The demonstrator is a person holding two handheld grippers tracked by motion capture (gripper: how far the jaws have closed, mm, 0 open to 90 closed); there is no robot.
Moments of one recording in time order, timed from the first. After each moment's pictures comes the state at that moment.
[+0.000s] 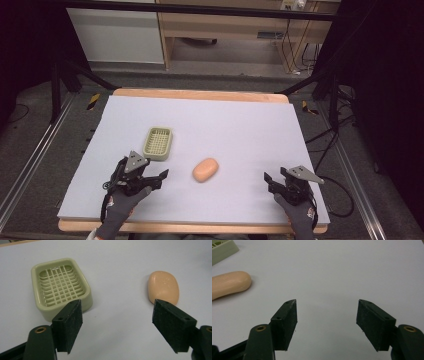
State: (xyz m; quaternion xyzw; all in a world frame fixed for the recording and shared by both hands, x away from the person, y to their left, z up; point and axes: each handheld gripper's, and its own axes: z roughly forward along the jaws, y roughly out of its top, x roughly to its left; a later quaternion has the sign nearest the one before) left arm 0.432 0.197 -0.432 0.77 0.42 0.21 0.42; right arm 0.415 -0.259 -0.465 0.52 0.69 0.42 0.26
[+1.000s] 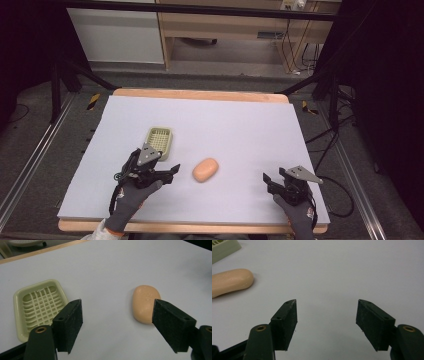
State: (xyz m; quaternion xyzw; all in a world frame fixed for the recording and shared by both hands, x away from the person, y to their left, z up) left arm 0.443 0.166 -0.408 0.79 0.39 0.21 0.43; right arm 0.414 -0.257 -0.465 0.52 0.70 0.42 0.26
